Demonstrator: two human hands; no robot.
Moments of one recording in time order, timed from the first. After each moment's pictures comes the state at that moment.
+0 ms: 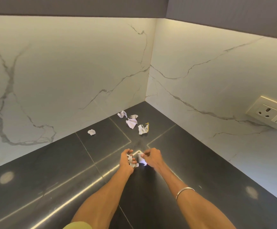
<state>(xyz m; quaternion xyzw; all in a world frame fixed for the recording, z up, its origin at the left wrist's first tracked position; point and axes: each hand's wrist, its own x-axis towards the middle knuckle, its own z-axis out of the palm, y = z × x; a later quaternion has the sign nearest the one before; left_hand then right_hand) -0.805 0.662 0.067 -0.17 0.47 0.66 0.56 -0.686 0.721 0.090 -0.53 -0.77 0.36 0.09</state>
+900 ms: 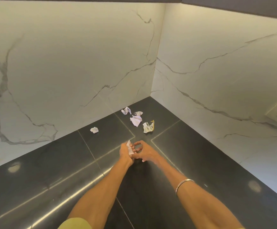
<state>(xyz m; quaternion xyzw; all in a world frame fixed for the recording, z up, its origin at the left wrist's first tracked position) -0.844 0.694 0.071 -0.12 0.47 0.66 0.57 -0.740 0.747 0.083 -0.43 -0.73 0.52 0.00</state>
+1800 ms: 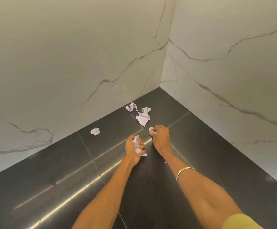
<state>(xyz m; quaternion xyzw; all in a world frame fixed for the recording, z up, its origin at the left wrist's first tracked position) -0.875 0.747 0.042 -0.08 0.46 0.65 0.60 -0.780 0.853 0.025 -0.54 -0.77 0.27 0.22</state>
